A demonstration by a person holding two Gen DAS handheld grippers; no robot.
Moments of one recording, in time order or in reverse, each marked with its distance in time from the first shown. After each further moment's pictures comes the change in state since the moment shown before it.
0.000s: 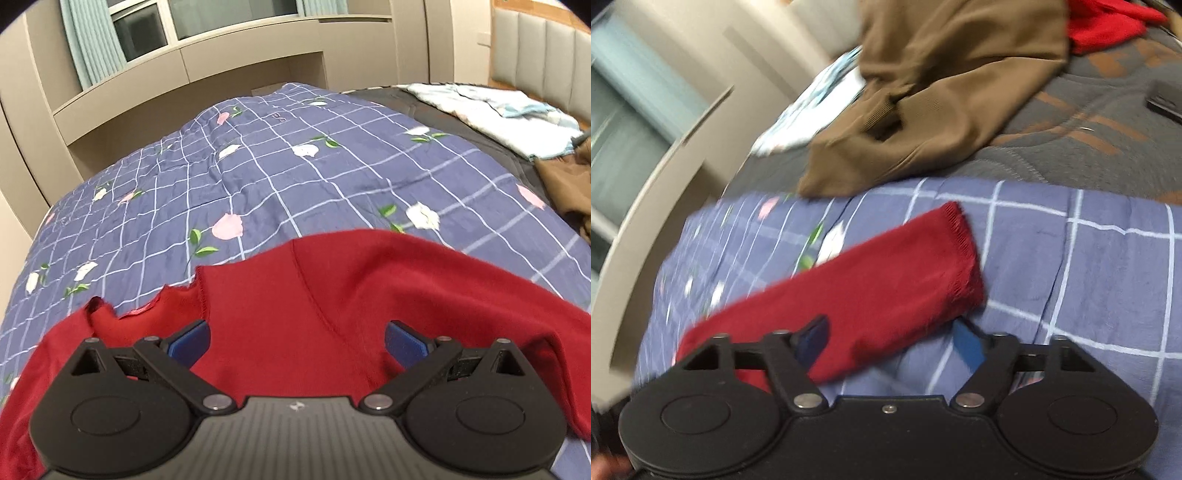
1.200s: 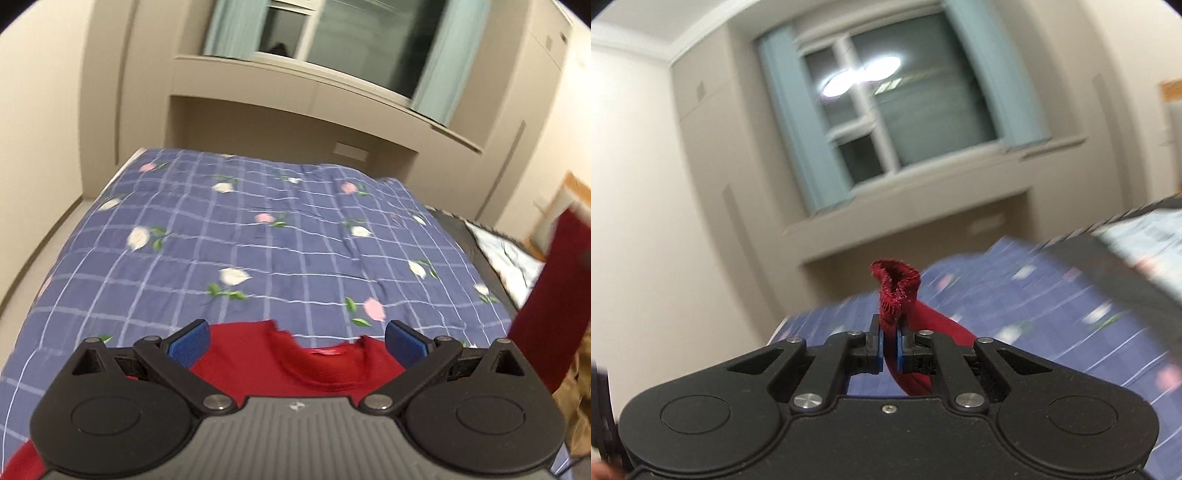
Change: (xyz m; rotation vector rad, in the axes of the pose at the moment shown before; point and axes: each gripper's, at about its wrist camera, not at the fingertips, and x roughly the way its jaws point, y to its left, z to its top) left arm -0.131 0.304 -0.013 -0.495 -0.133 -0.109; right arm -0.045 0.370 -0.051 -0.805 -0.030 0.766
